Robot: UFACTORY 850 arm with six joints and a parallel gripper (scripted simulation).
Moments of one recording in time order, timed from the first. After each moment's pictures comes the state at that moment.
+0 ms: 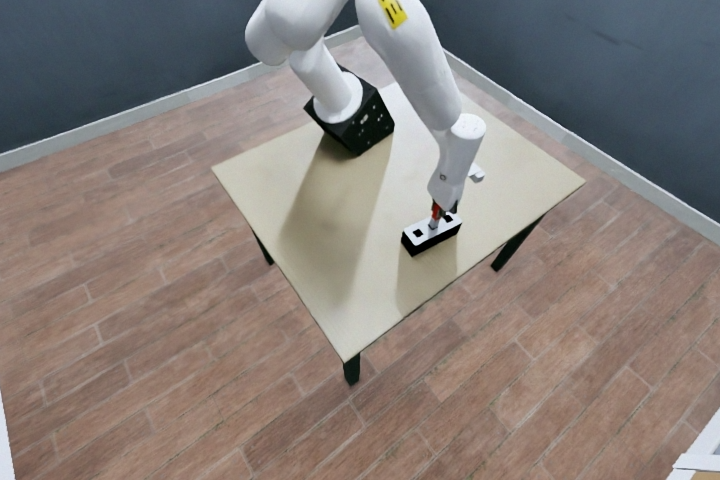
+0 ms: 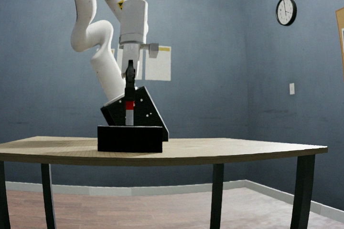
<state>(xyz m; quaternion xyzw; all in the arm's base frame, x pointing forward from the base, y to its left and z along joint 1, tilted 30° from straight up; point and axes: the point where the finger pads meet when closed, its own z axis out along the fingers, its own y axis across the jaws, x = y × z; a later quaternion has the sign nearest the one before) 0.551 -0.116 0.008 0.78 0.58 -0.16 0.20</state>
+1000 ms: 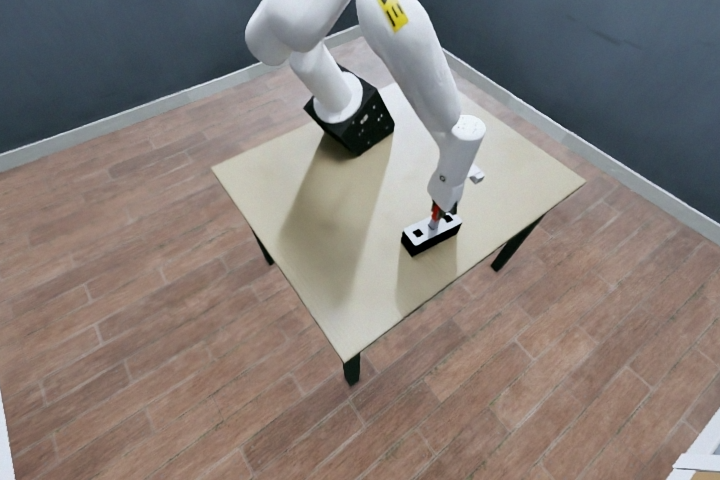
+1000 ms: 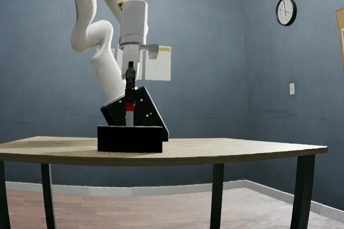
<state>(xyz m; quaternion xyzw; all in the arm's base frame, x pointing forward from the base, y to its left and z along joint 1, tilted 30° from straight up) 0.551 -0.117 0.004 0.78 0.58 -0.16 0.20</state>
